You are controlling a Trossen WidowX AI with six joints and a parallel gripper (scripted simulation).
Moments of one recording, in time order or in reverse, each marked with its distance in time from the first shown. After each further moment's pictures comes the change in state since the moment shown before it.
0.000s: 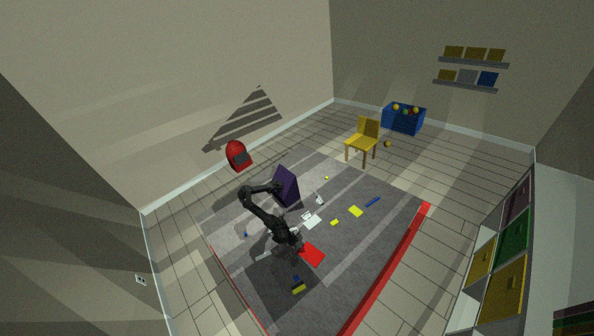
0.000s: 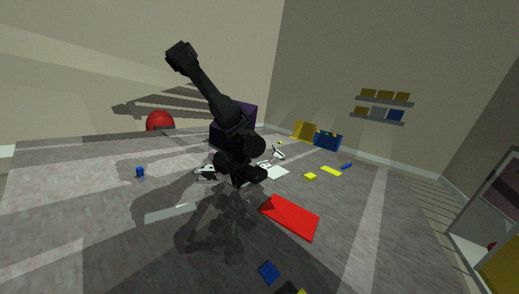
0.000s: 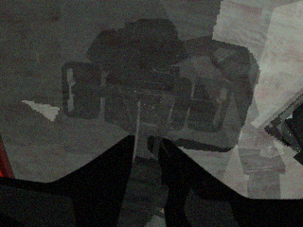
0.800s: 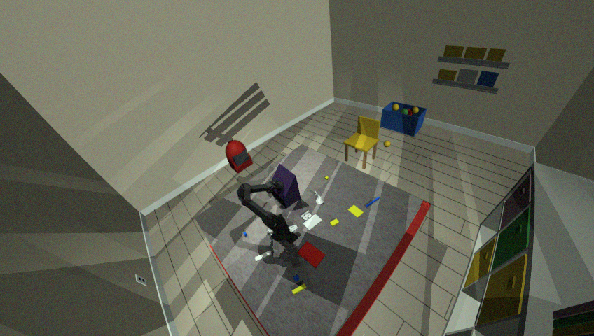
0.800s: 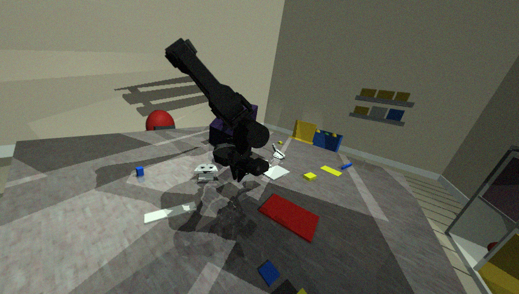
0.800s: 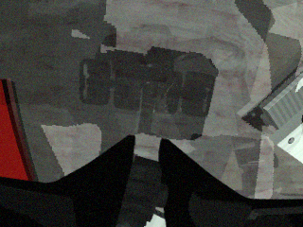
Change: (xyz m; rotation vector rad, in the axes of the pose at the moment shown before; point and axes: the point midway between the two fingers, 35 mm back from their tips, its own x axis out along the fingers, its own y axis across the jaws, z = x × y) arm -0.025 -0.001 -0.001 -0.005 0.003 0.002
